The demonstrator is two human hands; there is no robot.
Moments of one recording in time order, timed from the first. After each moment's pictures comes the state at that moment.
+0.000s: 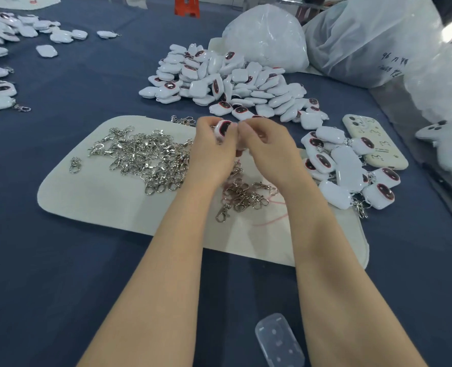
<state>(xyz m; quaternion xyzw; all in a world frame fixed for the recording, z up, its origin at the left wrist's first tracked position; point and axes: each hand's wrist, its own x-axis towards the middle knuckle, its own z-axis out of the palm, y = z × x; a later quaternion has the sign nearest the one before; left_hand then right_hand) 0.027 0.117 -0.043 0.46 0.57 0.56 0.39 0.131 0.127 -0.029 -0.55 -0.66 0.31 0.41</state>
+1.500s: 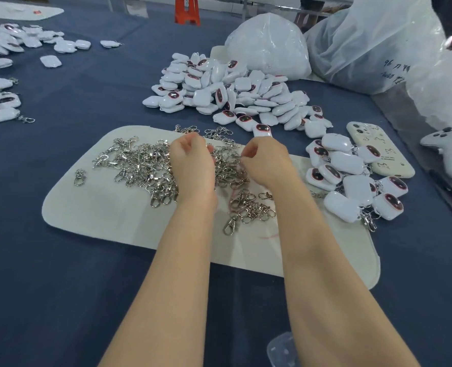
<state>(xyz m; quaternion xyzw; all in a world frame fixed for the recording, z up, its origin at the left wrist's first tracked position) 0.018 0.117 -0.039 0.18 0.54 0.70 0.44 0.118 0.160 -0.038 -0.67 -0.69 0.20 0.19</state>
